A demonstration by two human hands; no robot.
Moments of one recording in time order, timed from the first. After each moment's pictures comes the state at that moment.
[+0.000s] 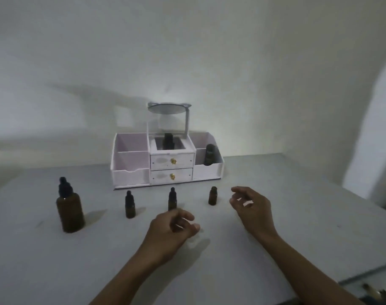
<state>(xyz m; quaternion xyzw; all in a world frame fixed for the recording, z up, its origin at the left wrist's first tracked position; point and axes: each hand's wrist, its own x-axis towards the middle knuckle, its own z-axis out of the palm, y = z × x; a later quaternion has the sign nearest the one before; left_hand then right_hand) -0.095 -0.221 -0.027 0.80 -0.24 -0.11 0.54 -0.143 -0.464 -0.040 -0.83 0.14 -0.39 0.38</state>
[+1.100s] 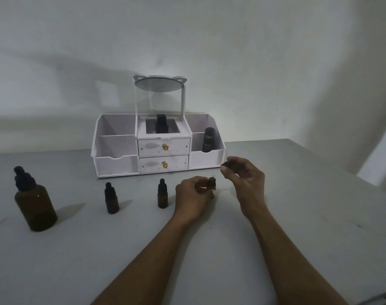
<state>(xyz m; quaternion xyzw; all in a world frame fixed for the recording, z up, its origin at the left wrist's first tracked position) -0.013 -0.359 -0.059 0.81 -0.22 -0.01 0.54 -0.074 -0.484 -0.034 -0.69 0.10 -0.41 0.59</state>
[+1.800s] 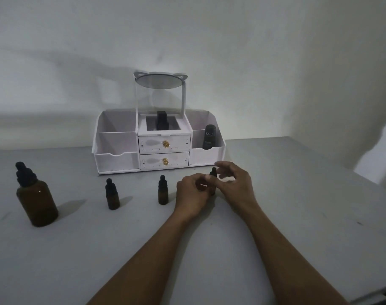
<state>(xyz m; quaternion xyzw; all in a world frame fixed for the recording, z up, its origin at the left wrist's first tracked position) -0.020 -0.357 -0.055 0.80 -0.23 0.01 0.55 -0.063 -0.483 -0.053 -0.80 0.11 -0.35 0.48</state>
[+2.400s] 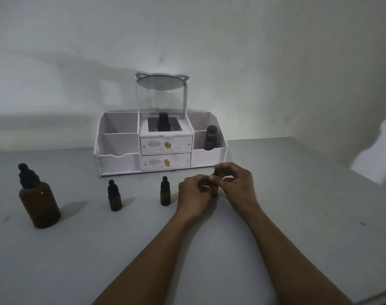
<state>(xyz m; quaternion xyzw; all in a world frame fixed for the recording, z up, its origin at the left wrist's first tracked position) -0.017 -0.355 -0.055 0.80 -0.23 0.00 0.56 -0.057 -0.481 -0.053 -0.78 0.08 -0.36 0.50</state>
